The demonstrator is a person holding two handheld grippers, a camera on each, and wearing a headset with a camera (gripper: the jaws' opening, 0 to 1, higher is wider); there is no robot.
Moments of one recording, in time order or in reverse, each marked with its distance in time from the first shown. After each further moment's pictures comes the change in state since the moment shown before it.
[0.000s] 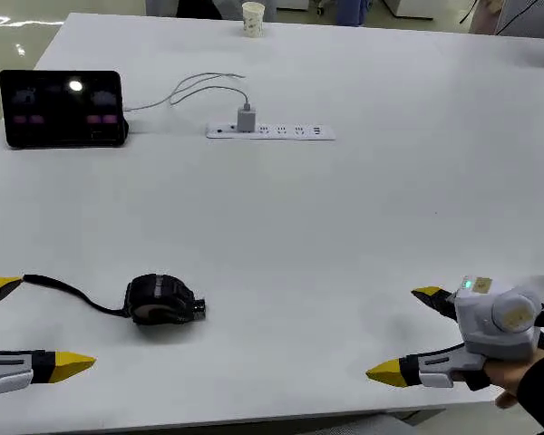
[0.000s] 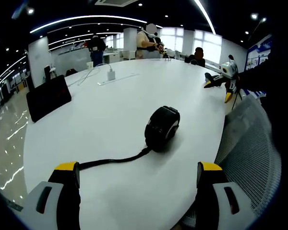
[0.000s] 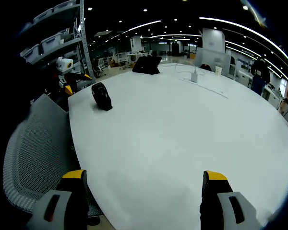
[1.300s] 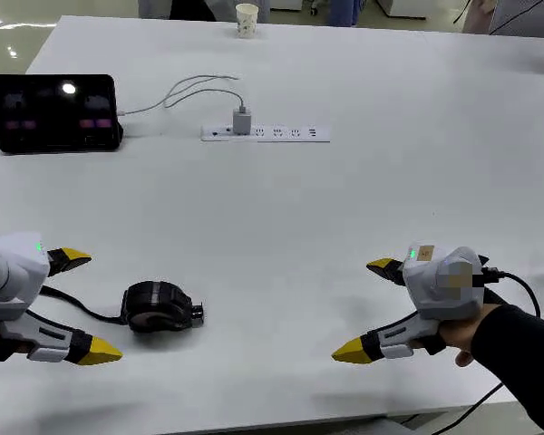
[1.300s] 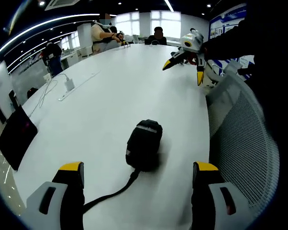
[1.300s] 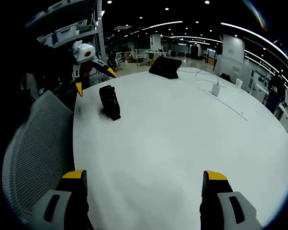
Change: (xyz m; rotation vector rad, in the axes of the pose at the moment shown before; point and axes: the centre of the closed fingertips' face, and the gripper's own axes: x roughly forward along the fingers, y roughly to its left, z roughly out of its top) left arm 0.045 -0.030 0.041 0.307 0.119 -0.256; right arm 0.042 0.008 0.053 -0.141 0.020 0.102
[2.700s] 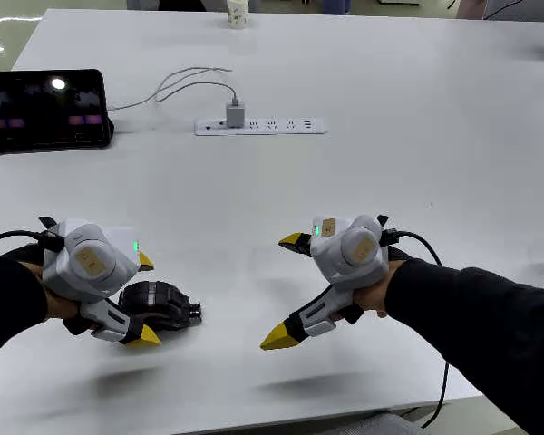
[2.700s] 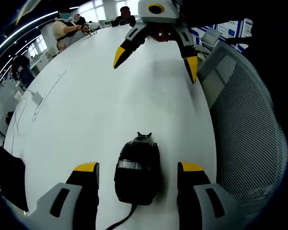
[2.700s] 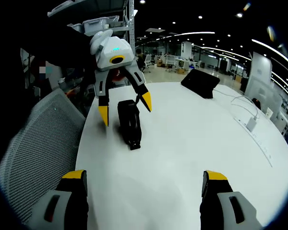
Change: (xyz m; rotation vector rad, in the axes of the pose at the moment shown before) left arm 0.062 -0.015 0.017 0.245 0.192 -0.134; right arm 0.075 0.039 0.074 -0.203 -0.036 0.182
